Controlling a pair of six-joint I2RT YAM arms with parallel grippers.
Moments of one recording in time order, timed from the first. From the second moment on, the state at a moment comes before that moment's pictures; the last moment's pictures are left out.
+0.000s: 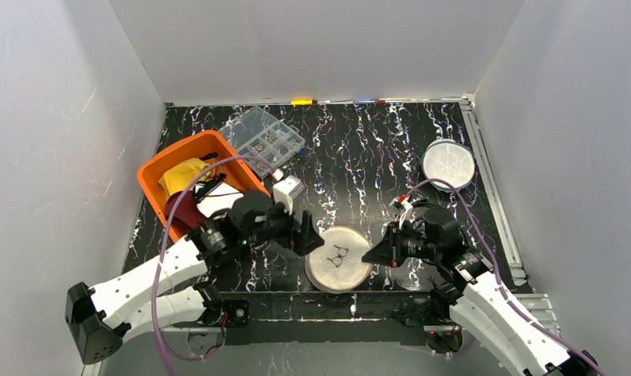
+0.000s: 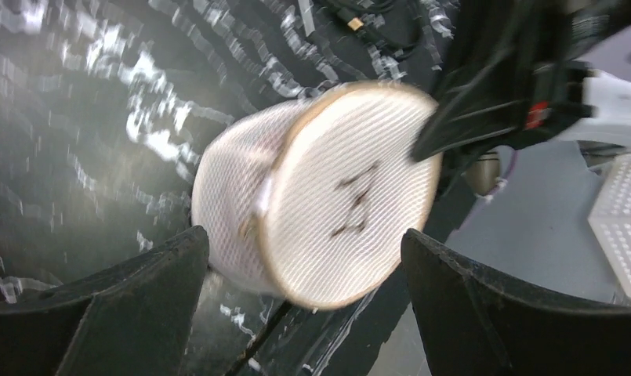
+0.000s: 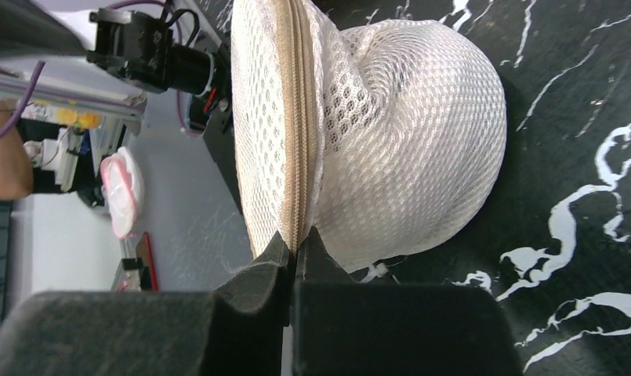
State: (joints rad) left arm -0.91 0.87 0.68 -0.33 0.14 -0.49; right arm 0.52 0.53 0.35 -0.33 -0.74 0.54
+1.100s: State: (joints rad) left arm -0.91 1.35 1.29 -0.67 0.72 0.18; right arm 0.54 0.55 0.48 -0.43 -0.90 0.49
